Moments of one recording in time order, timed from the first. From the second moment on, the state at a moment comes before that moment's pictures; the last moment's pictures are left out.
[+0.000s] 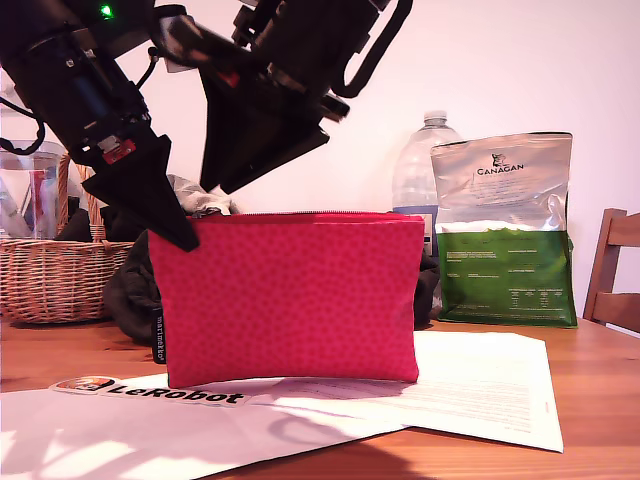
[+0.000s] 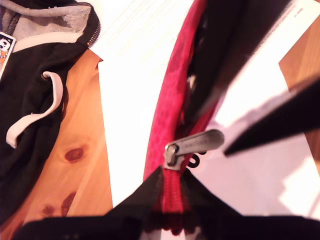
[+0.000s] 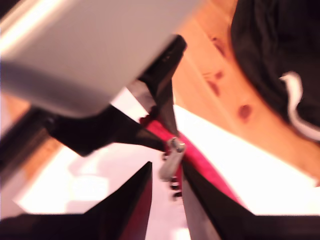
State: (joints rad) left arm -0.46 1.45 1.02 -0.55 0.30 0.68; right arm 0.87 1.67 1.29 -0.42 -0.08 -0.26
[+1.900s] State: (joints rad) left arm -0.37 1.45 1.02 -0.59 0.50 0.69; right arm 0.92 1.69 1.29 -0.39 0.01 -1.08
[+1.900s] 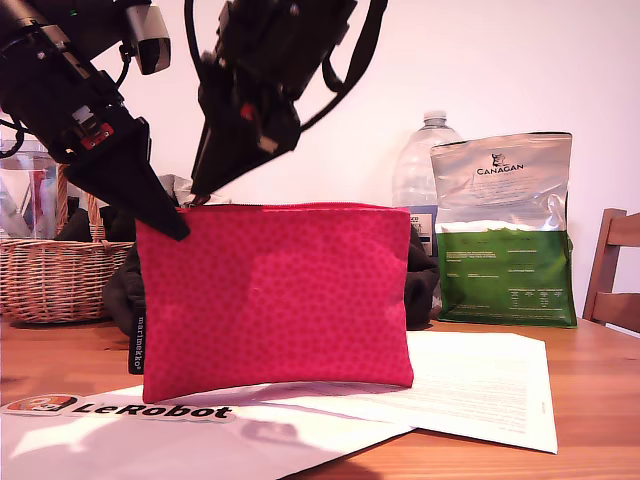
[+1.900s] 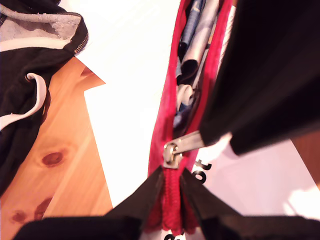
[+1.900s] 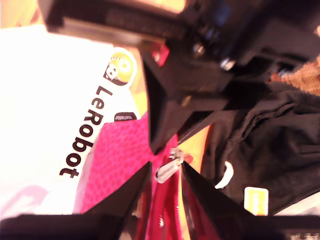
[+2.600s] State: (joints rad) left arm -0.37 1.46 1.02 -0.59 0.50 0.69; right arm 0.92 1.71 1.29 -0.35 0.04 -1.08
